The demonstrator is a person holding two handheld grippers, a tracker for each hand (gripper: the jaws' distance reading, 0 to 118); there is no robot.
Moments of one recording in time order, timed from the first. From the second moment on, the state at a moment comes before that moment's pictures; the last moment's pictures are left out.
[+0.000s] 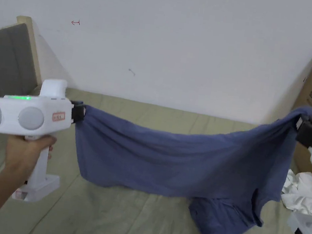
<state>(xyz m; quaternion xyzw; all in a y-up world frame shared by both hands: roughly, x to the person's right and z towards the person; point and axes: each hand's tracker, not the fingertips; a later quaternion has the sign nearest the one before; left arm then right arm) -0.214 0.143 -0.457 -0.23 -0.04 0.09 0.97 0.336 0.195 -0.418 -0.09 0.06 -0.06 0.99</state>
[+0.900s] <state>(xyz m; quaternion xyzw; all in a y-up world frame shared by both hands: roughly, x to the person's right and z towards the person) -0.224 -0.050 -0.199 -0.38 -0.02 0.12 0.92 0.357 -0.013 -0.116 -0.29 0.02 -0.17 0.94</state>
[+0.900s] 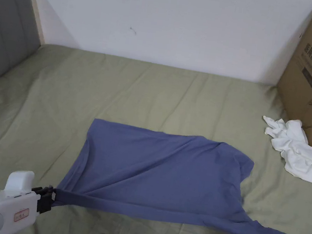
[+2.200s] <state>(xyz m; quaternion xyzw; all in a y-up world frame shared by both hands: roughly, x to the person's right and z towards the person) -0.165 0.080 -0.204 -0.21 0.01 0.07 0.97 0.294 0.096 -0.174 -0.18 -0.02 -0.04 0.98</state>
